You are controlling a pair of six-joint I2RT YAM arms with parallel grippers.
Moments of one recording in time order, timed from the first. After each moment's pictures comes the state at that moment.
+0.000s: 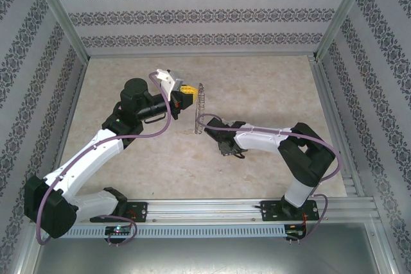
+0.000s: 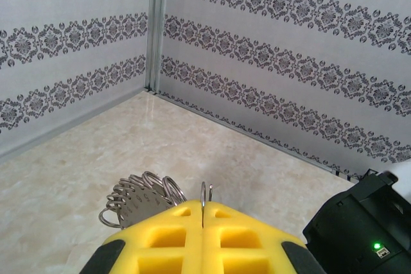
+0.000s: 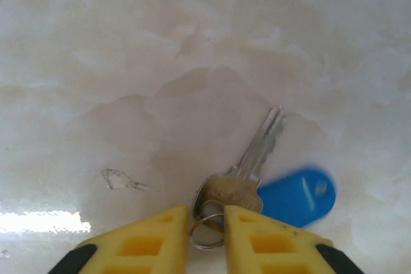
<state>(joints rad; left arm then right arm) -0.49 1.17 0.98 0.08 0.54 -0.09 0.82 1.71 0.94 -0.67 0.35 0.69</state>
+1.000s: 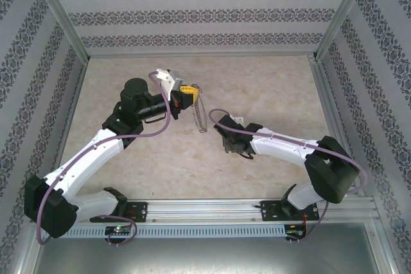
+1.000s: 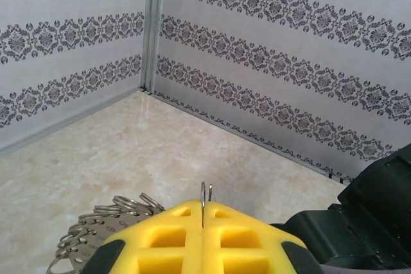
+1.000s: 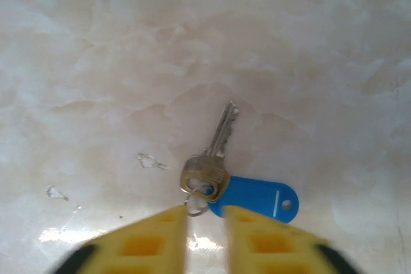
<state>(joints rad) -0.49 1.17 0.98 0.09 0.55 -0.11 0.79 1.49 0.85 -0.61 0.29 0.70</state>
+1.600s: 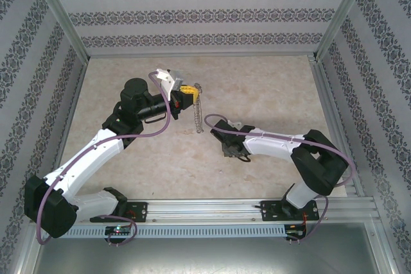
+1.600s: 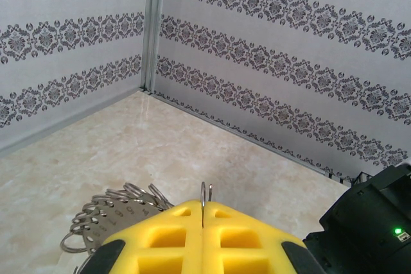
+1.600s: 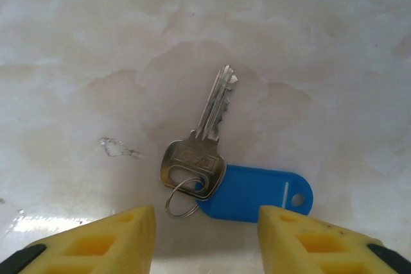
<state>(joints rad) -0.49 1.17 0.98 0.09 0.55 -0.11 0.81 1.60 0.84 -0.61 0.30 0.73</state>
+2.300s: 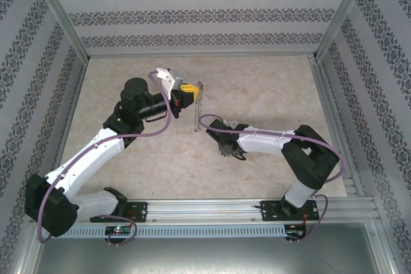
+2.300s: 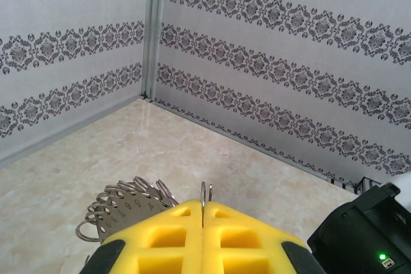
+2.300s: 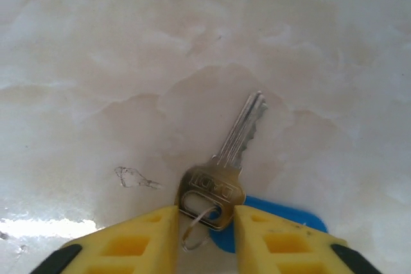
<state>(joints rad) -0.49 1.18 0.98 0.13 0.55 -0.11 0.82 1.68 0.89 -0.59 0.33 0.71</state>
